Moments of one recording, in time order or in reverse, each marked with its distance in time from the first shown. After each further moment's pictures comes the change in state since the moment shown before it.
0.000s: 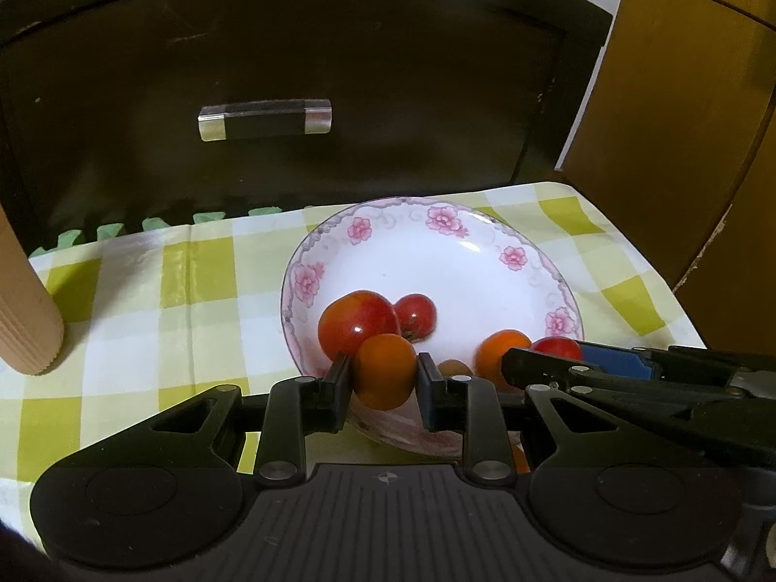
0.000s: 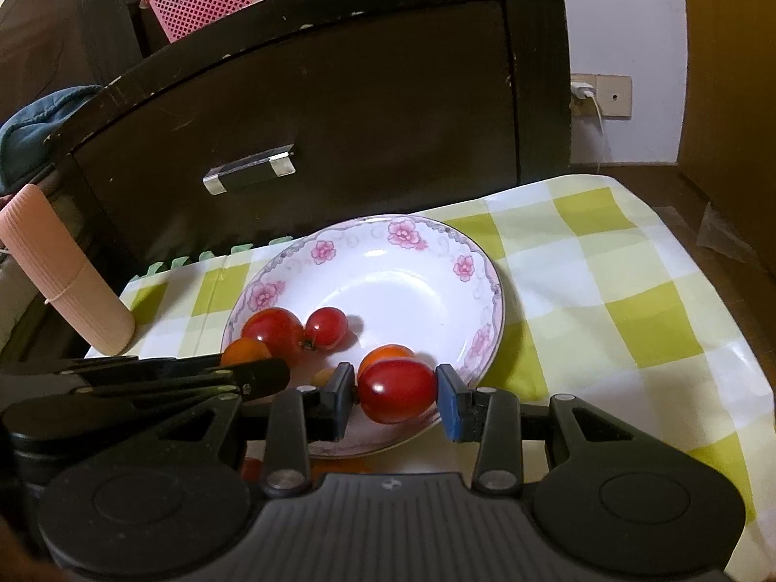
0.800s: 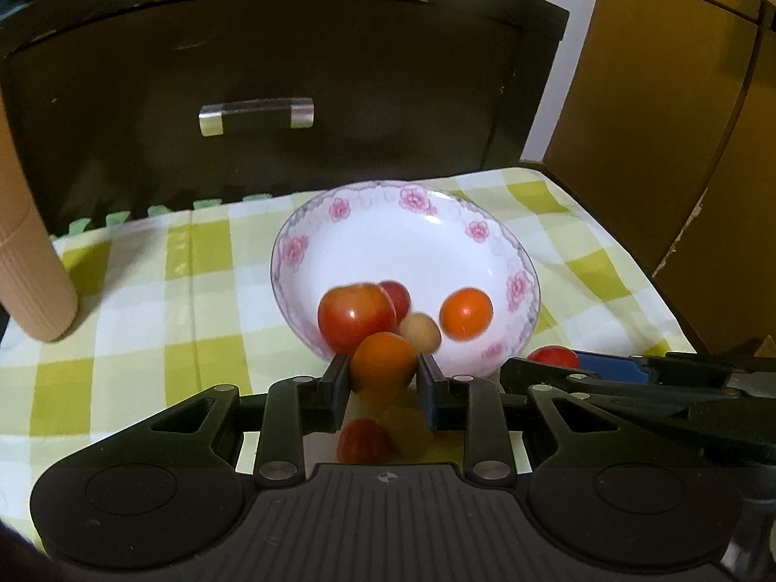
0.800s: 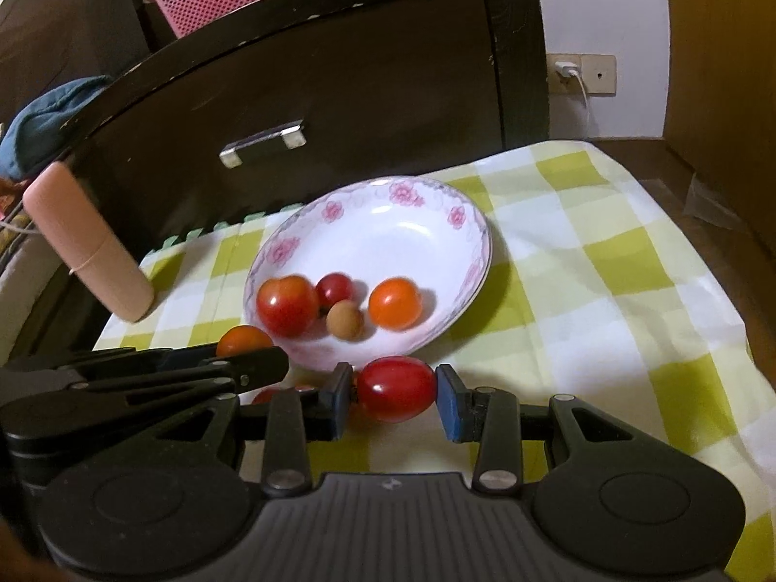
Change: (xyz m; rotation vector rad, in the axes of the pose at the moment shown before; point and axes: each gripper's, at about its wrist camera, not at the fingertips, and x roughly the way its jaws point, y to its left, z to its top) left arm -0.029 -0.012 -0.018 0.023 -0.005 -0.018; right arm -0.035 0.001 -0.025 0.027 0.029 -0.010
